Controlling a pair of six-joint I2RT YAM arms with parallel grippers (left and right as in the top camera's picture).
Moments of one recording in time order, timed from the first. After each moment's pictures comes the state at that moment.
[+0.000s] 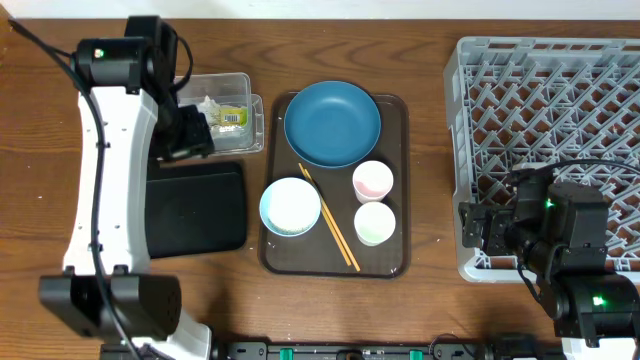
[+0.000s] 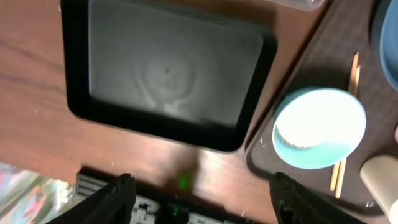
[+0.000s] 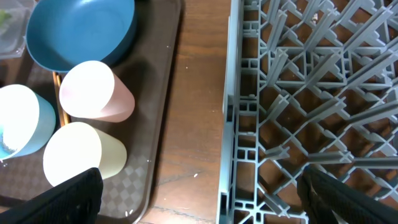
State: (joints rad) left arm 0.00 1.72 1.87 -1.70 -0.08 -0.32; right arm 0.05 0.79 0.85 -0.89 -0.14 0.10
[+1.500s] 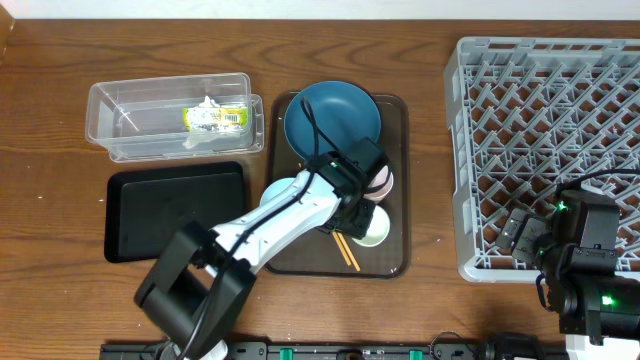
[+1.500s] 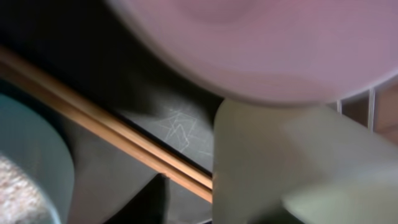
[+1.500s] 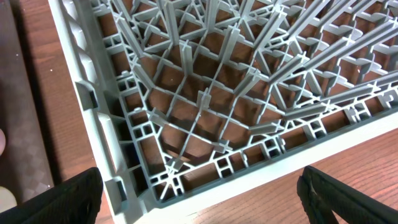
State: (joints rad) left arm -0.75 1.82 1.24 -0.86 0.15 -0.42; right arm -0.07 0.79 0.85 -1.03 0.20 0.27
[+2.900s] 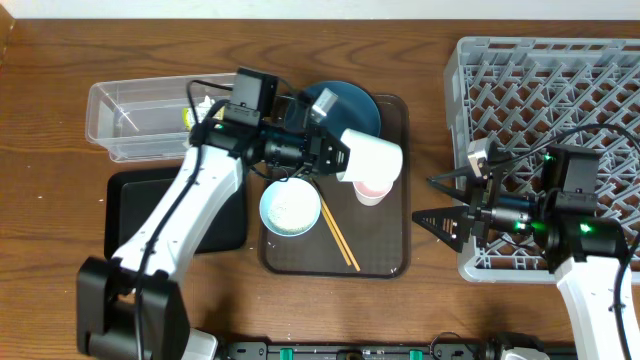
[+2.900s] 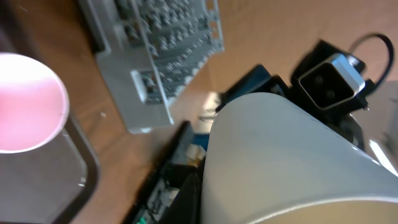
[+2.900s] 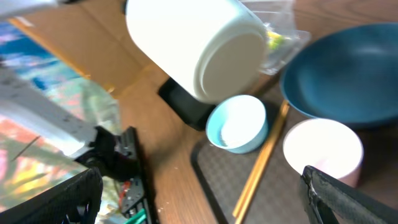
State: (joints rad) left arm -0.31 1.63 1.24 -0.60 1.26 -0.43; right arm -0.07 1.09 0.85 -0.72 -1.25 -0.30
